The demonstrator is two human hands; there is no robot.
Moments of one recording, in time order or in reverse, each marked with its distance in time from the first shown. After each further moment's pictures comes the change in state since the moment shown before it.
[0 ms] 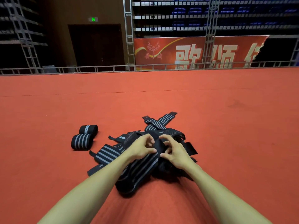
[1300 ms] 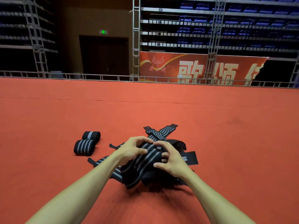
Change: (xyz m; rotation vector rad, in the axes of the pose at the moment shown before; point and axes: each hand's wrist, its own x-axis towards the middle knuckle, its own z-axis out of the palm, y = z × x) left_hand -0.024 0.012 -0.044 -0.409 -0.020 0.072; right_hand -0.003 -0.042 -0.007 0.221 -0.056 -0.124
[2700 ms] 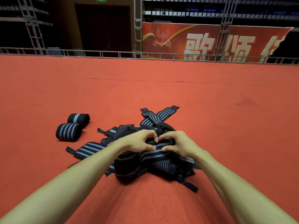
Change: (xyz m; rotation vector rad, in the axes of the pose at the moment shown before) left_hand 0.076 -0.032 0.043 0.552 -0.261 -0.017; right_hand 0.047 0.080 -0.067 -0.329 -0.242 -0.041
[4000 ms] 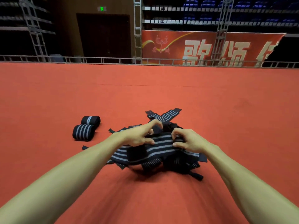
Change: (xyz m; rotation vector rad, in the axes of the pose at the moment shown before) left_hand -0.052 0.008 -0.036 0.106 -0.027 0.151; right_hand -0.024 -0.042 -0.014 -0.195 -0.026 0.055
